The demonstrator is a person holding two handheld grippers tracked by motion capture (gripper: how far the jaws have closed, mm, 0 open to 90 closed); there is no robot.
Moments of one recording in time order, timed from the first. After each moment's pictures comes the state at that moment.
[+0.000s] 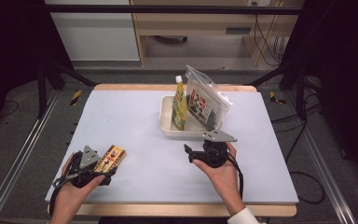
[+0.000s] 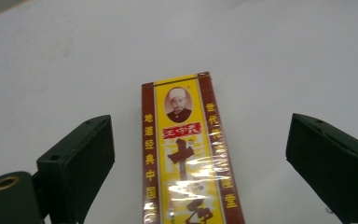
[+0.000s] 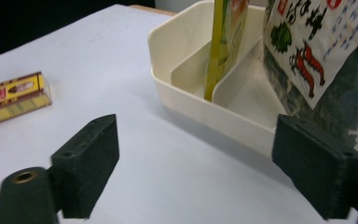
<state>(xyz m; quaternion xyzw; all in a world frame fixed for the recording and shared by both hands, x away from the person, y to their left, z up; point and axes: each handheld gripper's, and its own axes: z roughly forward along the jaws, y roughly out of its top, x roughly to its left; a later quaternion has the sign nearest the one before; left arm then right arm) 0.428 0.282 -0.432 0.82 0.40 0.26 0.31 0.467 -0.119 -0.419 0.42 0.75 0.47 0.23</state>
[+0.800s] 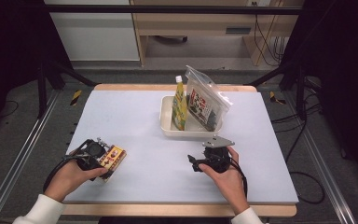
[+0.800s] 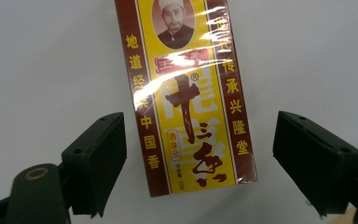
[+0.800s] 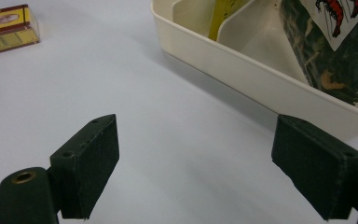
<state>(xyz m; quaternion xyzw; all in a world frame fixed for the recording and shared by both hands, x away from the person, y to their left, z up) 0.472 0.269 -0.428 0.89 0.43 0.09 0.11 0.463 -0.127 -0.441 0.40 0.79 0.41 0.21</state>
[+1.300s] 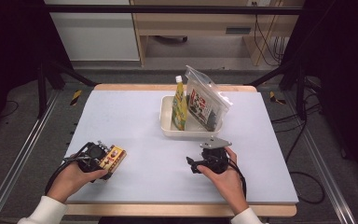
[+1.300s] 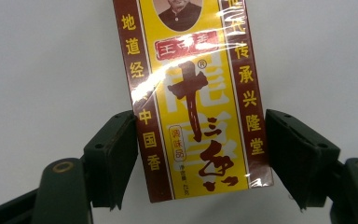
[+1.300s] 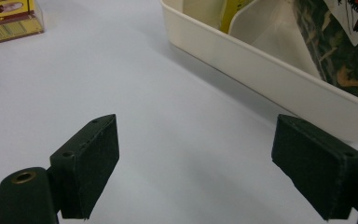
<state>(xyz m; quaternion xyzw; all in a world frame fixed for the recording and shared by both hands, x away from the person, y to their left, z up) 0.474 0.272 -0.439 0.89 0.43 0.08 0.10 0.463 -0.123 -0.444 0.39 0.80 0.40 0.20</state>
